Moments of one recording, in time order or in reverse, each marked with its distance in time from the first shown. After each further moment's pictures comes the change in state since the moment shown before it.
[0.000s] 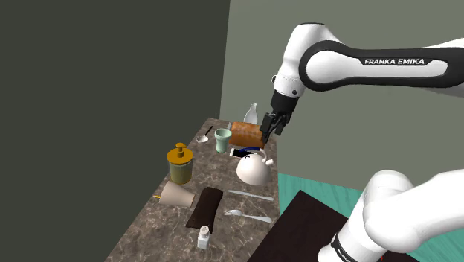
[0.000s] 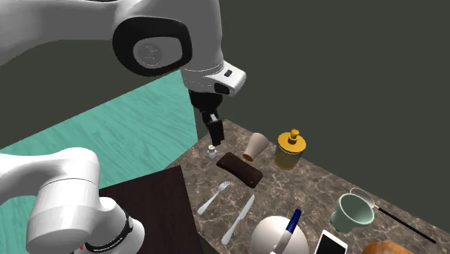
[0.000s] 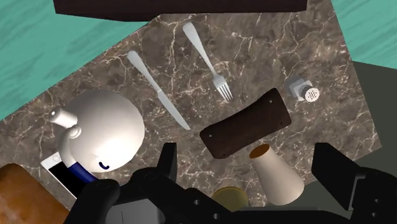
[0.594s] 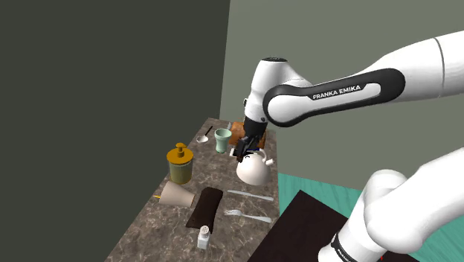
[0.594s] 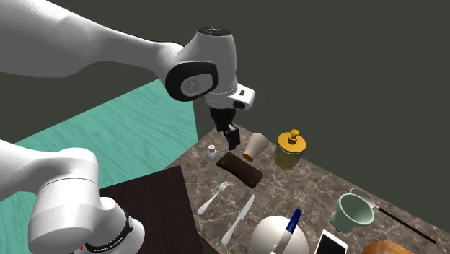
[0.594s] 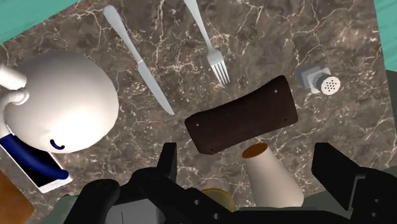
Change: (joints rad) arm 0.039 0.243 0.073 -0.054 -0.017 0.315 -0.008
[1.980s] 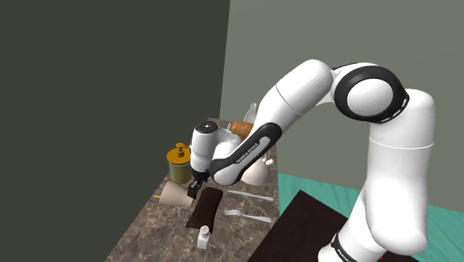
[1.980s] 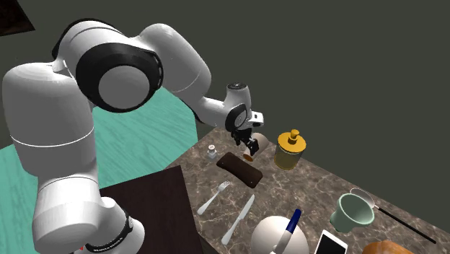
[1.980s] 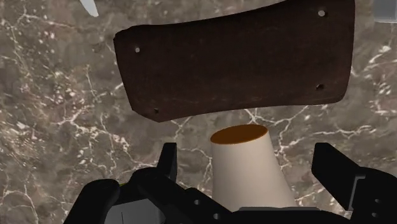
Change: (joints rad) arm 0.087 0.800 0.055 0.304 -0.388 0.500 0.204
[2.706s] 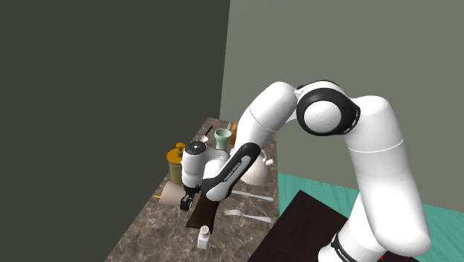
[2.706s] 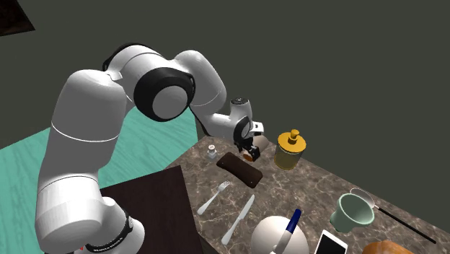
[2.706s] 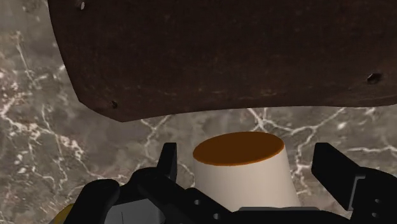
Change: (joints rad) arm 0.074 0.251 -0.068 0.156 -0.107 0.093 0.068
